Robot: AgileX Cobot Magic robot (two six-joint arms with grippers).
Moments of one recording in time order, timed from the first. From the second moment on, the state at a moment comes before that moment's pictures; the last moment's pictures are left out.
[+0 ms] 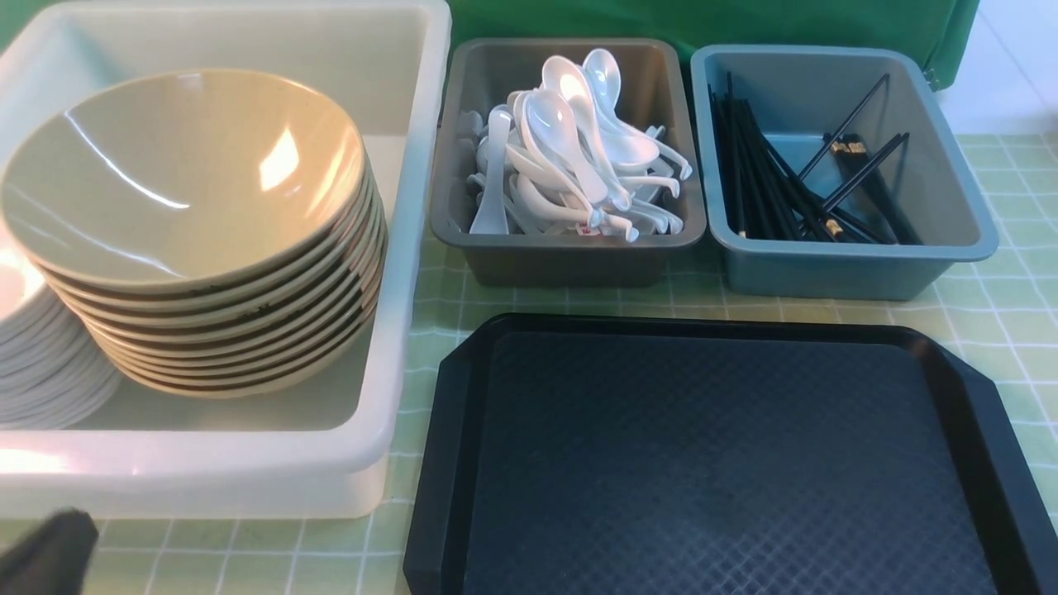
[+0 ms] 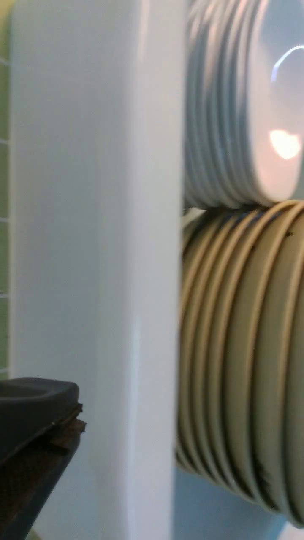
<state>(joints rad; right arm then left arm) 0.18 0.20 -0.30 0.34 0.27 -0.34 -0.04 -0.01 0.02 -0.05 0.35 0.06</state>
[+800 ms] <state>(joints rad) 0.18 0.20 -0.30 0.34 0.27 -0.34 -0.06 -0.01 0.02 -0.05 0.35 0.06</state>
